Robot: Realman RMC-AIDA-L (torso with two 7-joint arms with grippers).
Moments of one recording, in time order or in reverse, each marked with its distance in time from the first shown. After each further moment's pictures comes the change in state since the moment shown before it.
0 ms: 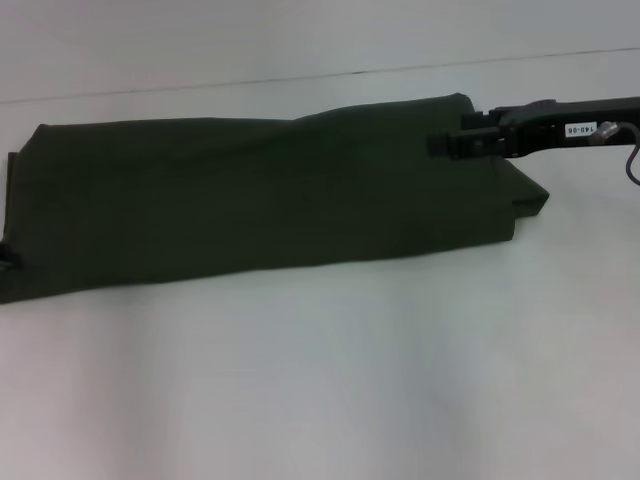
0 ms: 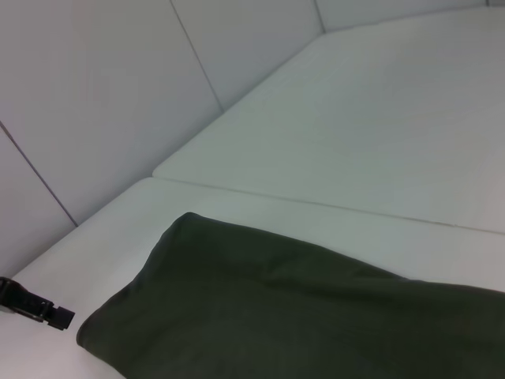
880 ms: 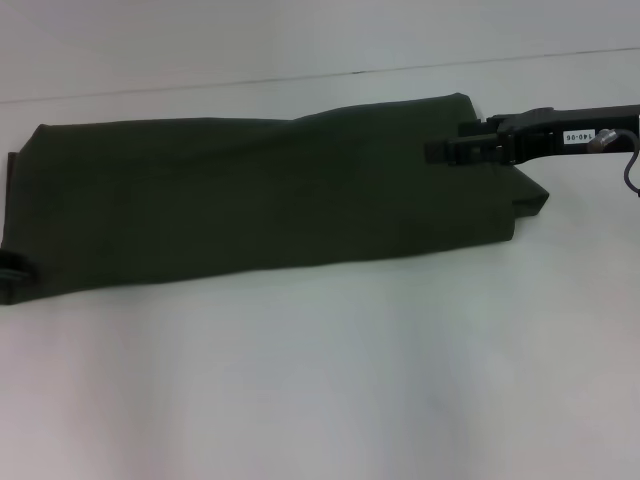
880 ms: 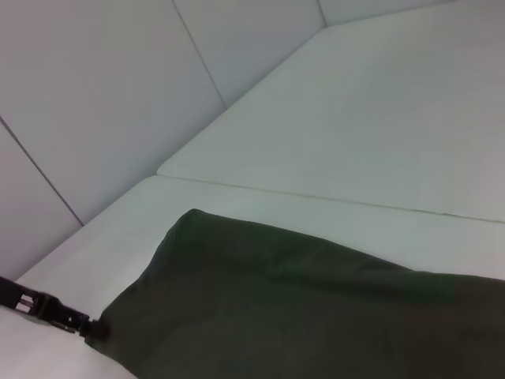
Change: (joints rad) left arm -0.047 0.005 0.014 0.176 0.040 -0.165 0.022; right arm -0.005 0.006 0.004 0.005 -0.001 -0.008 0.000
